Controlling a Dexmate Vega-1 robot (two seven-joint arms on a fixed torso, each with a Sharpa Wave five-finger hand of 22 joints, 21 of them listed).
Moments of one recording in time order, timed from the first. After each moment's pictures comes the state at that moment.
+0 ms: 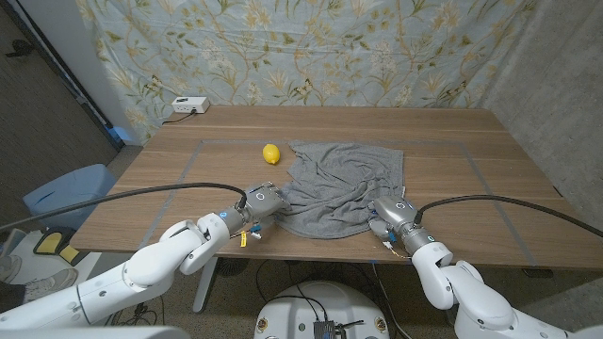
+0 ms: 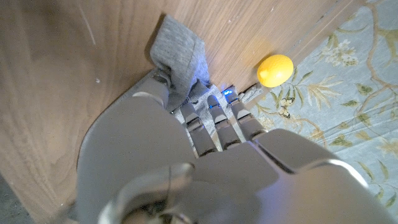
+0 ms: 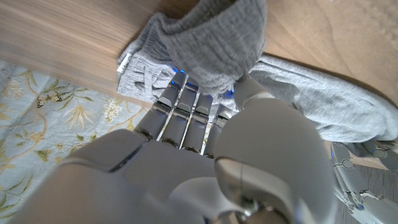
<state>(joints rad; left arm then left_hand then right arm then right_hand) 1.21 1.08 0.57 -2.13 1.14 0.22 -0.09 1.15 0.10 0.31 -0.15 0.19 0.69 -0.27 0.29 0.17 0.90 -0.21 0.24 0.18 0.47 -0.05 0.21 0.17 0.27 0.04 0.42 0.19 -1.29 -0.99 -0.73 -2.27 -0.77 -0.73 -0.15 1.02 0.15 0.41 -0.15 0.18 0.96 -0.06 0.40 0.19 0.81 -0.02 0.39 0.20 0.67 -0.06 0.50 0.33 0.58 -0.03 0.28 0.18</state>
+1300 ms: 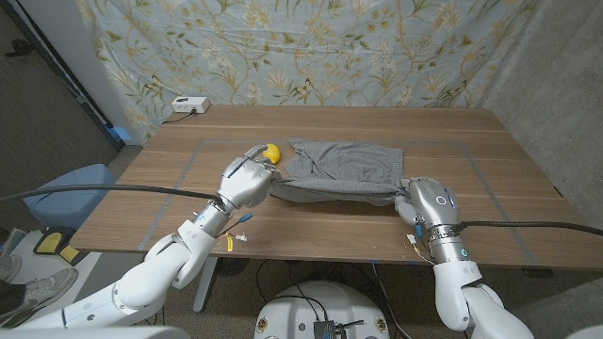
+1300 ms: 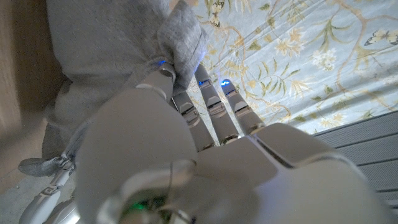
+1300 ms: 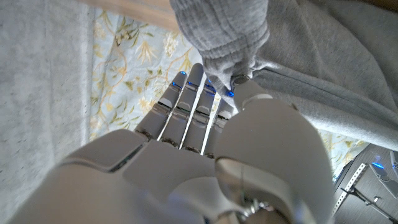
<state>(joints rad) 1.40 1.07 0.41 -2.22 1.20 0.42 0.53 1.16 0.17 0.41 -0.11 0.23 0.97 -0.09 0.43 0.32 1.02 -0.19 0.29 0.23 0.74 -0.08 0.26 0.28 0.28 0.07 0.43 0.20 -1.57 -0.88 -0.48 -2.31 -0.81 -0.75 -0.70 1.01 0.18 0.42 -0.10 0.21 0.96 -0.05 0.39 0.23 0.85 -0.05 0.40 0.24 0.70 -0.06 0.48 0.35 0.57 -0.05 0.29 0.19</state>
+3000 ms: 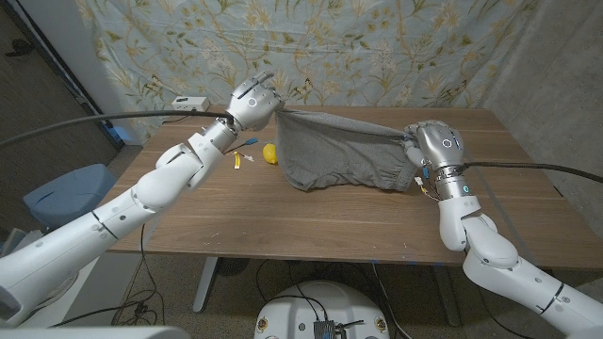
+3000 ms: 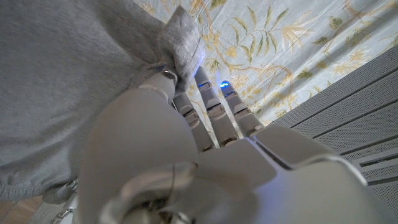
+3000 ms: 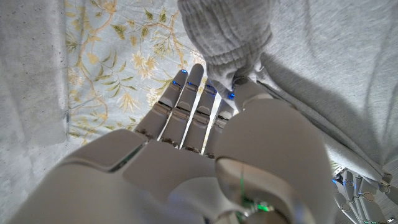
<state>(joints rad) 0.85 0.96 0.49 -2.02 1.36 0.19 0.30 1.19 0.17 0.43 -0.11 0.23 0.96 -0.10 0.50 0.34 1.00 -0.20 0.31 0.27 0.74 -0.08 0.25 0.33 0.29 0.06 0.44 0.20 -1.20 -0.86 -0.43 -2.02 -0.82 -0.53 -0.60 1.01 0.18 0.43 -0.09 0.23 0.96 -0.06 0.39 0.24 0.85 -0.06 0.41 0.26 0.70 -0.07 0.44 0.37 0.59 -0.05 0.31 0.19</state>
